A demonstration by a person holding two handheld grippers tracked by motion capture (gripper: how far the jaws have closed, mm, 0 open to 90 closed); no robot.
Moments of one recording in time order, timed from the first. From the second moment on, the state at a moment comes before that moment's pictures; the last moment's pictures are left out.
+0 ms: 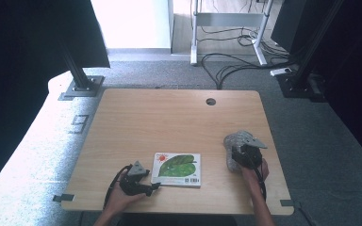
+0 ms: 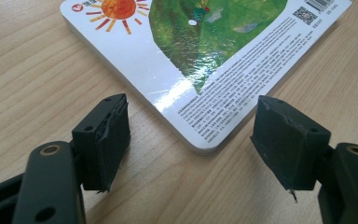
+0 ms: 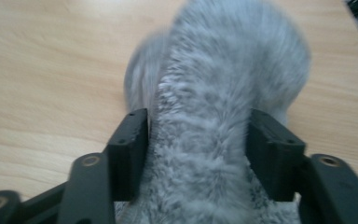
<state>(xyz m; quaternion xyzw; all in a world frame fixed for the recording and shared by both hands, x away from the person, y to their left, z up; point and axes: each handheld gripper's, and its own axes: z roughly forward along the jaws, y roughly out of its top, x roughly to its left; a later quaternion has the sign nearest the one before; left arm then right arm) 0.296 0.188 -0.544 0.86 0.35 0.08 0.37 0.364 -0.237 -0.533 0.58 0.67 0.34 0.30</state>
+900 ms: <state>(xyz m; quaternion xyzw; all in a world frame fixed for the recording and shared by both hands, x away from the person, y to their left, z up) 0.300 0.198 -0.544 0.85 0.36 0.08 0.38 0.290 -0.172 -0.502 0.45 0.71 0.49 0.24</state>
